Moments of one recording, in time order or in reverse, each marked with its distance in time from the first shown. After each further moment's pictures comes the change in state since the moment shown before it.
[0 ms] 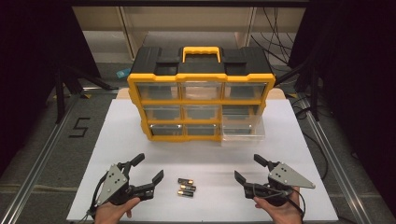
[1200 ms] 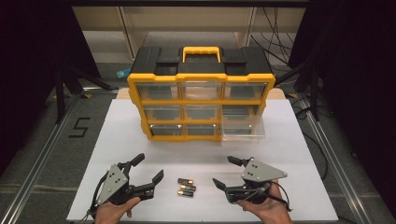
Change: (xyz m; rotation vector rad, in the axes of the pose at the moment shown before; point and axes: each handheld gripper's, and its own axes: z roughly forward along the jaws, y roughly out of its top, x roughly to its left) left arm 0.001 -0.001 0.001 0.004 0.005 -0.003; right arm 0.035 0.025 0.034 0.144 0.233 -0.177
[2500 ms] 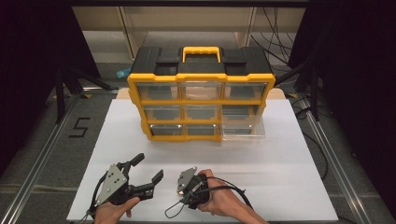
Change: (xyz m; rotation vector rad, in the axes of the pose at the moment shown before) left arm 0.000 0.001 -0.001 -0.007 -0.004 -0.001; right arm 0.054 0.003 0.130 0.598 0.360 -0.304
